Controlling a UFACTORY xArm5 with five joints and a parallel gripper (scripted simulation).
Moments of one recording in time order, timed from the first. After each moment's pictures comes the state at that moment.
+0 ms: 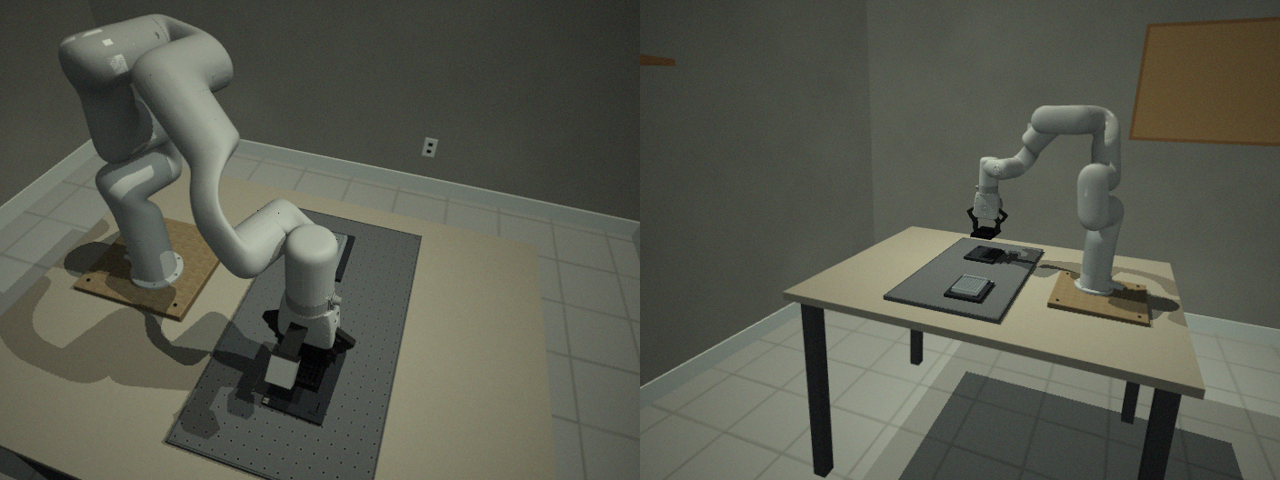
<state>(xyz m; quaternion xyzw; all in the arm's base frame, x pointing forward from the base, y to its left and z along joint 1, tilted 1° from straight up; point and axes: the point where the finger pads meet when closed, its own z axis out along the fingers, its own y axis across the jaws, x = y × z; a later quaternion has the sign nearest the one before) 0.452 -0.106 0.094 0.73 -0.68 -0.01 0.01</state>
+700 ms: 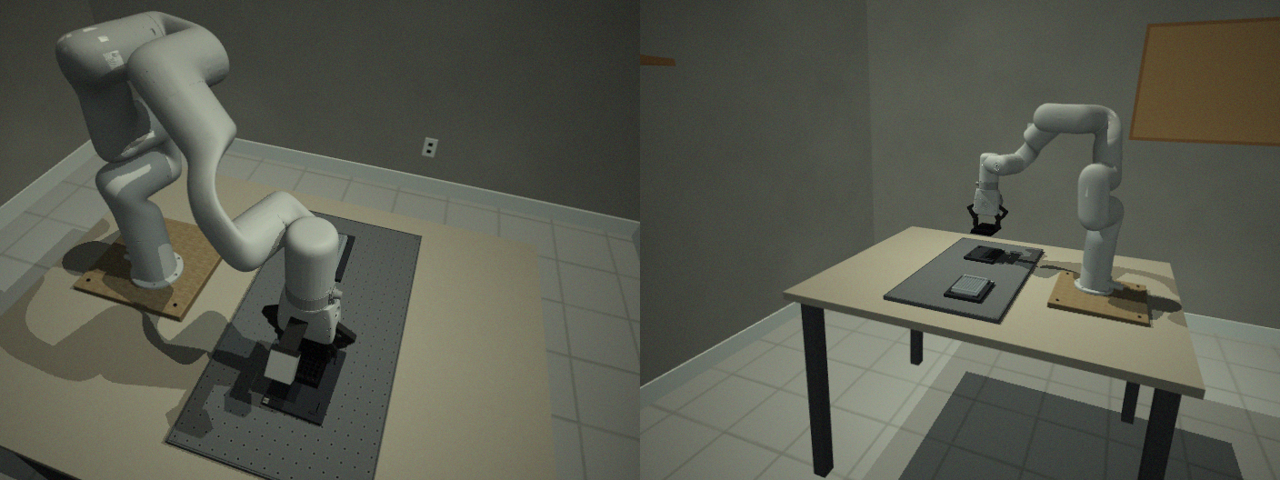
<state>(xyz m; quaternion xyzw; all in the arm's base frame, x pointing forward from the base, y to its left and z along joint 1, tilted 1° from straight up) 0.452 -0.106 0.109 0.73 -0.68 -0.01 0.01</state>
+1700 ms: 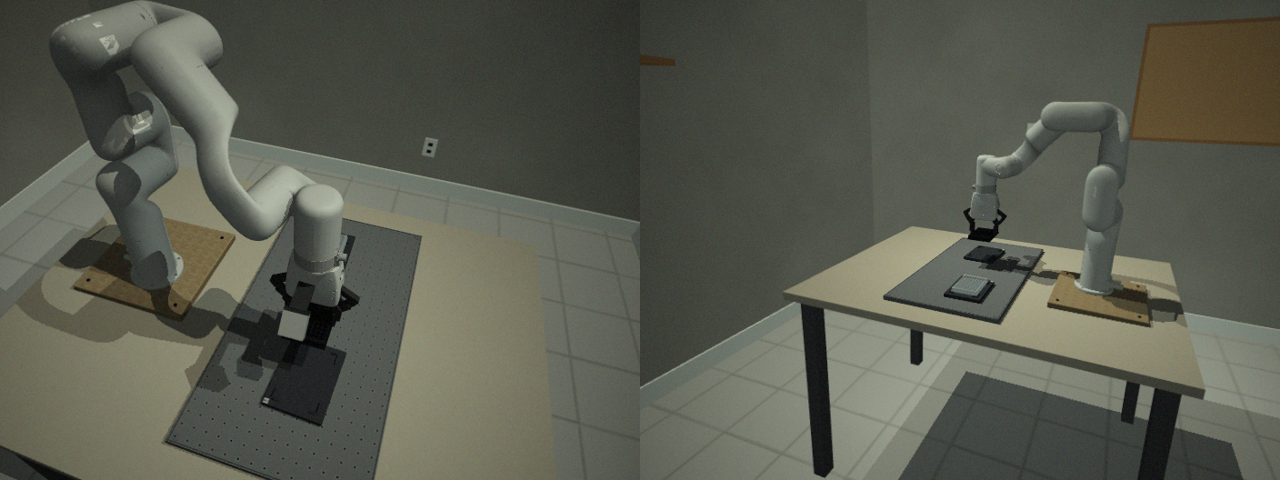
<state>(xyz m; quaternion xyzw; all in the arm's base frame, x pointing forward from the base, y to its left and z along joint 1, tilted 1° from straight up) 0.431 -0.032 0.110 0.75 -0.66 -0.01 0.01</state>
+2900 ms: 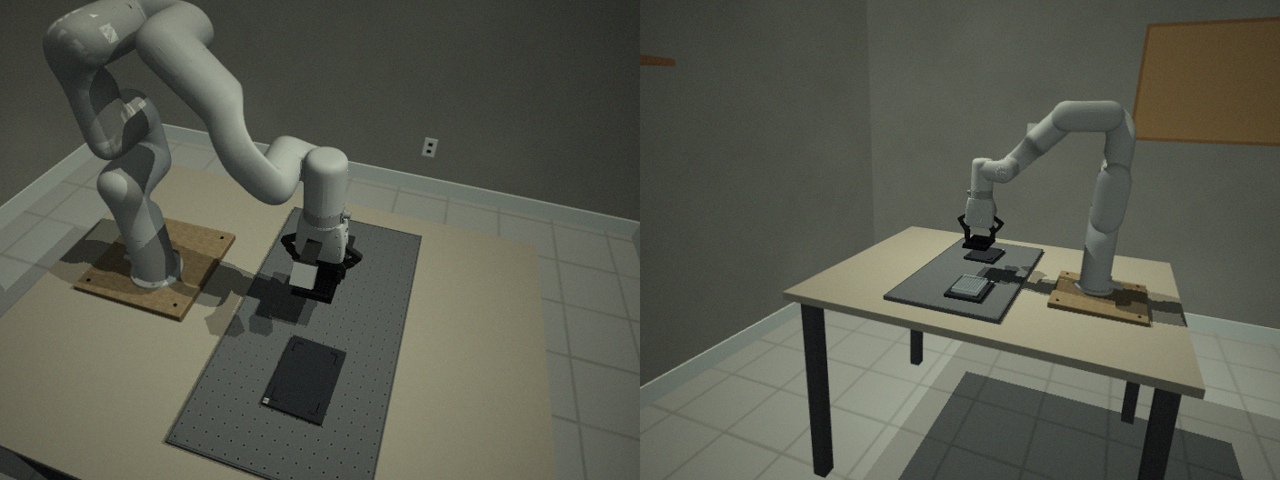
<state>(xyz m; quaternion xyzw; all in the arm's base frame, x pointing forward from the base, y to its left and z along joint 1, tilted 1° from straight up) 0.401 0.070 0.112 0.75 -0.66 -0.01 0.01</state>
